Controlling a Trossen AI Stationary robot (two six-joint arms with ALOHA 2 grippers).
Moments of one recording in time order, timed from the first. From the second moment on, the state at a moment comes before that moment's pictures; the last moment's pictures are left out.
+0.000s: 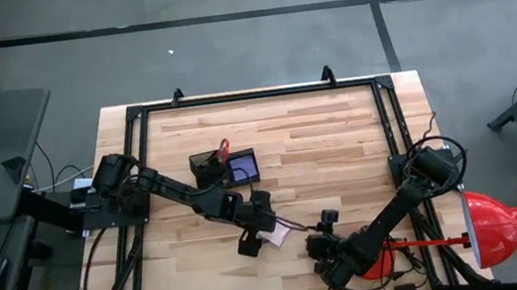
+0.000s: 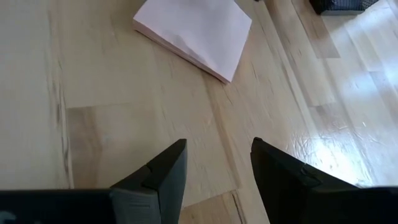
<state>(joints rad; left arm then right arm) -0.15 1.90 1.11 -0.18 -0.01 0.07 0.73 2.02 1.18 -0.54 0.78 0.78</state>
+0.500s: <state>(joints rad) -0.11 1.99 1.12 -0.16 0.10 0.03 0.73 2.02 1.18 -0.52 0.78 0.77</state>
